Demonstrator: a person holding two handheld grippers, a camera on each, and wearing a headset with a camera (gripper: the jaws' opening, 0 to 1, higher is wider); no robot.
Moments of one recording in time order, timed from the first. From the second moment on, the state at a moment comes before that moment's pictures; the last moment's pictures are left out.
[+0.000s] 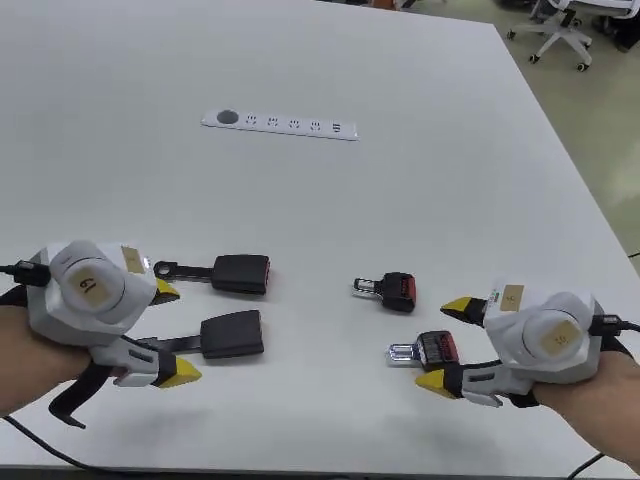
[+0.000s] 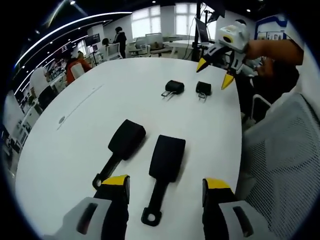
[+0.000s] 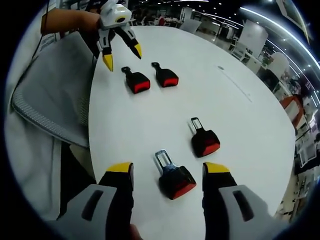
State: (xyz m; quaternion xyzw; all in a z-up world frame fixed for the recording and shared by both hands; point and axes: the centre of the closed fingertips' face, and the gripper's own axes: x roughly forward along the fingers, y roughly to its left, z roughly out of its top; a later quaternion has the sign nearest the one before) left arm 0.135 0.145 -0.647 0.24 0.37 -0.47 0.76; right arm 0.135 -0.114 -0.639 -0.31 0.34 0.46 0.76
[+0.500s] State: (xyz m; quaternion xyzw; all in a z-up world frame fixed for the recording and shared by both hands) left arm 0.142 0.124 -0.670 0.26 0.39 -0.51 0.72; right arm 0.142 -0.132 -0.673 -0.32 0.38 0.51 0.70
